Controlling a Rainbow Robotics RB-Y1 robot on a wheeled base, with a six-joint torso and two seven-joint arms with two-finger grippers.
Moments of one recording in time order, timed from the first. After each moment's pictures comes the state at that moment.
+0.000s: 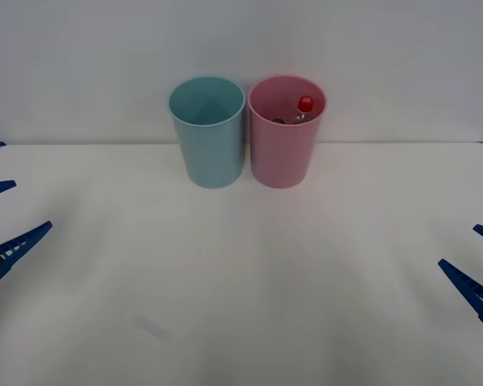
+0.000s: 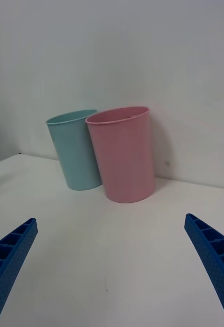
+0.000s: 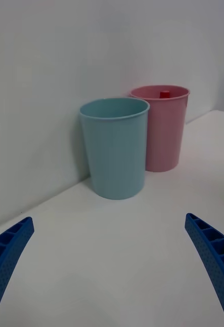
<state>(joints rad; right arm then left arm) 0.35 -0.40 -0.52 -1.66 0.96 -1.22 0.00 0.14 0.59 0.55 -1.58 -1.12 -1.23 0.05</state>
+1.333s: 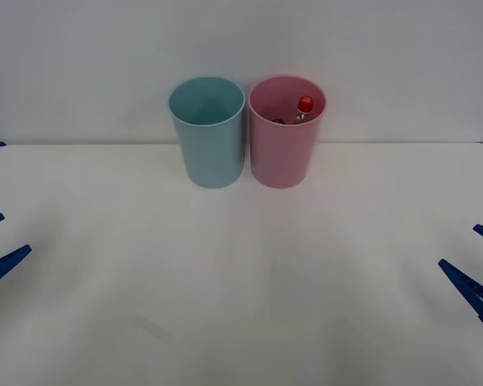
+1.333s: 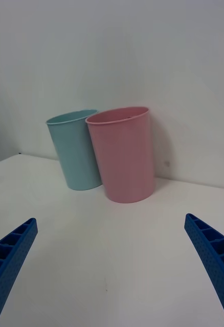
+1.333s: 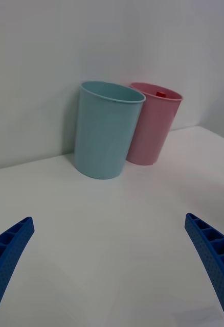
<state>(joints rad) 0.35 -0.40 -0.52 -1.66 0.96 -1.22 0.00 0.23 0.61 0.58 -1.51 -1.03 -1.30 0.20</state>
